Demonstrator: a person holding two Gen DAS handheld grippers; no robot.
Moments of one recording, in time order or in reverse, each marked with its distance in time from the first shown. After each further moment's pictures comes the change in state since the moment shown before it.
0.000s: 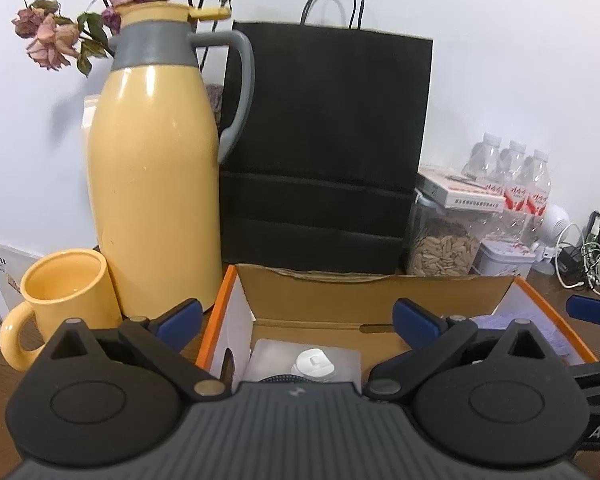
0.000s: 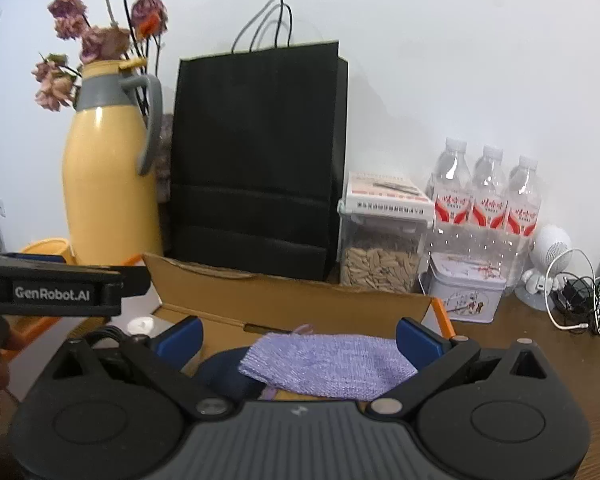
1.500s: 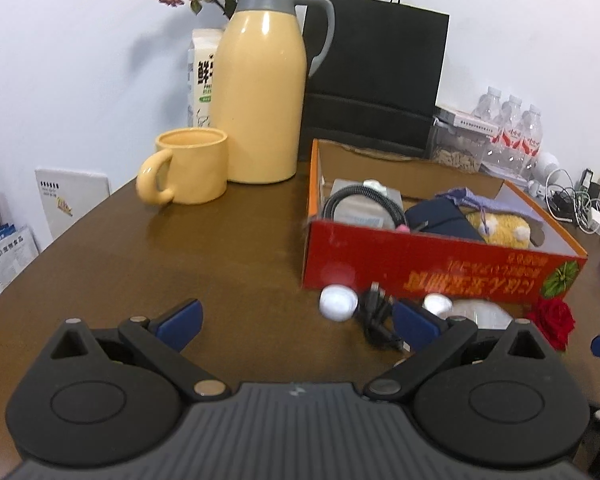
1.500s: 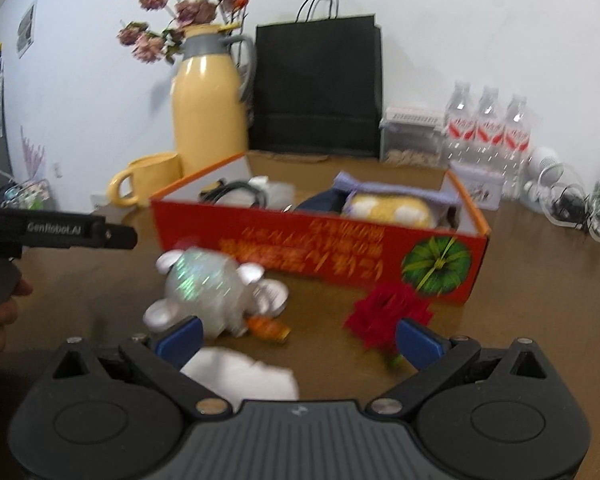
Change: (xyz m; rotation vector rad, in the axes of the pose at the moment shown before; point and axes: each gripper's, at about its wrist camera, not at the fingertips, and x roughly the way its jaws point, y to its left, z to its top) left arm -0.145 0.053 -0.099 -0.064 0.149 0.062; right arm -0.161 0.039 -0.115 0.013 0.142 0.128
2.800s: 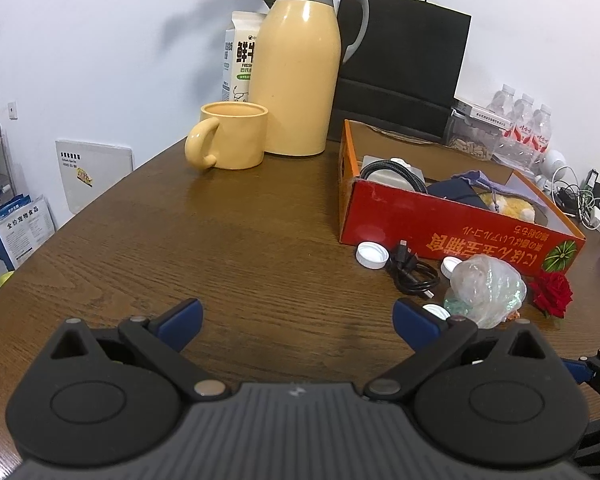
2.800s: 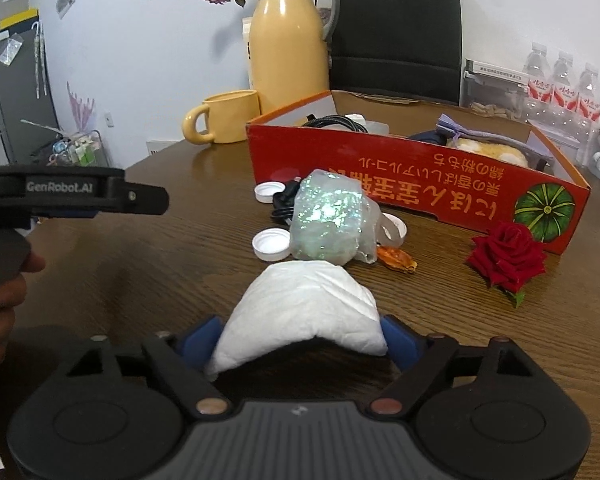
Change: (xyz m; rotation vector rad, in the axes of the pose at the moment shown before) left arm -0.037 0.029 -0.023 -0.053 0.038 0.021; right arm 0.009 0.055 -0.019 -0.047 0.144 0.158
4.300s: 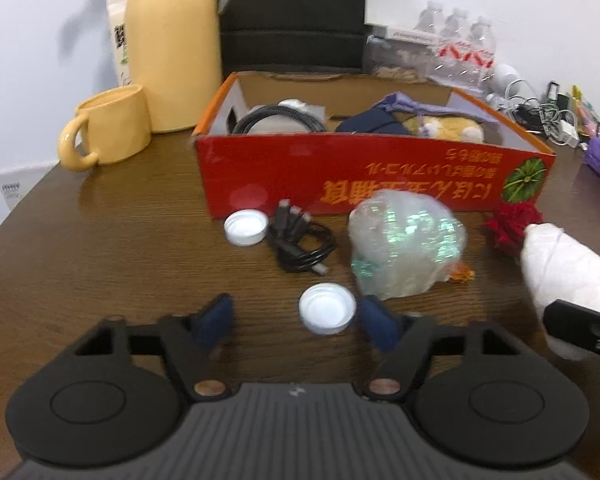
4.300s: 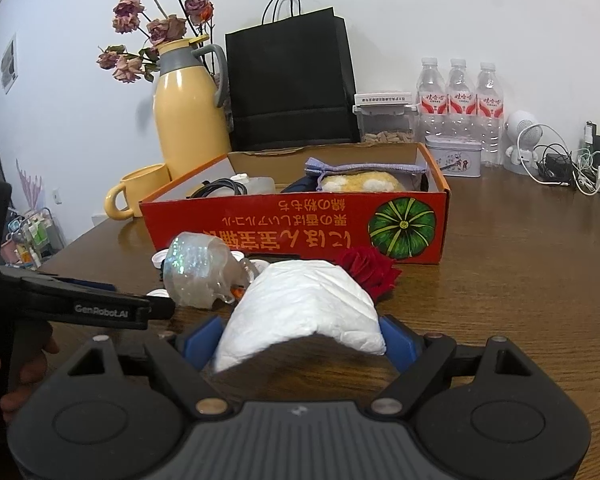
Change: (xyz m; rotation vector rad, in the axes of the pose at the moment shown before) left arm 0.057 -0.093 -0.009 0.224 0.096 -0.087; right arm -0.036 -0.082 -0.011 0.155 -0.170 -0.128
